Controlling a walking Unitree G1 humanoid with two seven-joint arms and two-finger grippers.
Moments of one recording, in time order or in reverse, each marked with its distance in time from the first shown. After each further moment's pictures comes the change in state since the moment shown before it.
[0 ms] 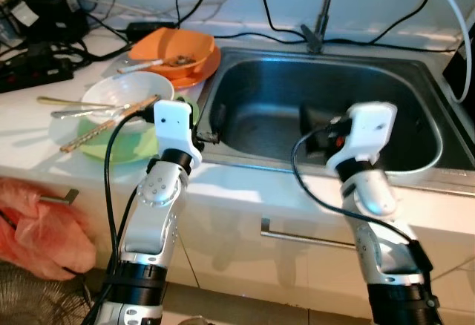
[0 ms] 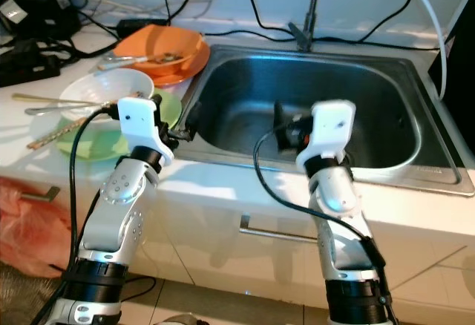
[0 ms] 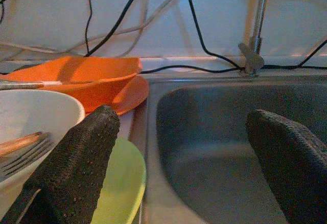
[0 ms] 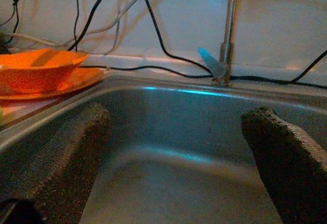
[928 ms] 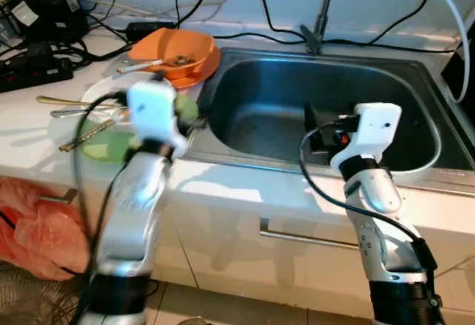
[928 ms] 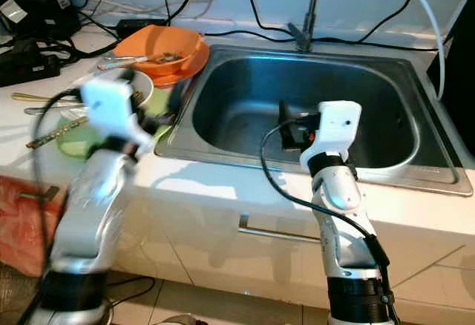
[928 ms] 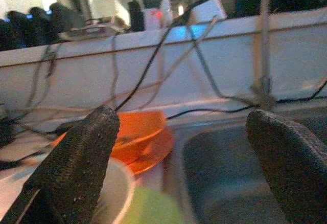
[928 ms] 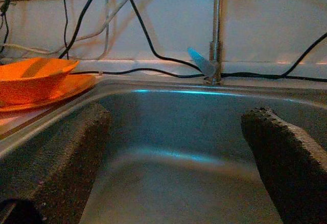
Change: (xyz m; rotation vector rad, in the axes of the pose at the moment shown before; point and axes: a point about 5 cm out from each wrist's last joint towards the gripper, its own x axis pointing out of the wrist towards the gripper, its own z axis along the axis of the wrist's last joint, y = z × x) left arm -0.020 0.017 0.038 0.143 -0.162 0.042; right arm 0.001 -0.006 0.006 0.053 -0.001 -0.030
